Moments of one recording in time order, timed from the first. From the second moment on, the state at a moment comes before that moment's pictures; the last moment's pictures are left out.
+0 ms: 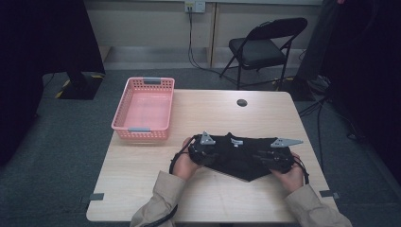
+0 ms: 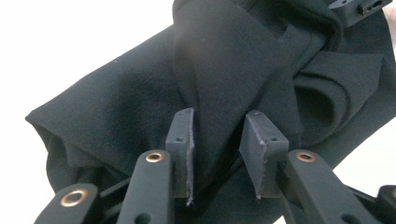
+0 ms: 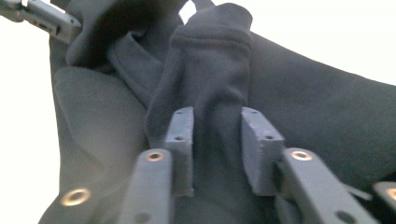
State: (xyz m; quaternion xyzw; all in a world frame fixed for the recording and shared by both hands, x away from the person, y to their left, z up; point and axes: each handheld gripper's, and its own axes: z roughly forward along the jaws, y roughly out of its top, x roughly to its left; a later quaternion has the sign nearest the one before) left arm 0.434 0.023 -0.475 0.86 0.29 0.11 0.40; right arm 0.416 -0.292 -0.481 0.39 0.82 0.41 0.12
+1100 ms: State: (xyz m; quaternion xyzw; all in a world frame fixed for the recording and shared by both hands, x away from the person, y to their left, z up) left arm 0.401 0.037 -0.459 0.87 0.26 0.07 0.41; right arm 0.384 -0.295 -0.461 0.39 0.80 0.44 0.06
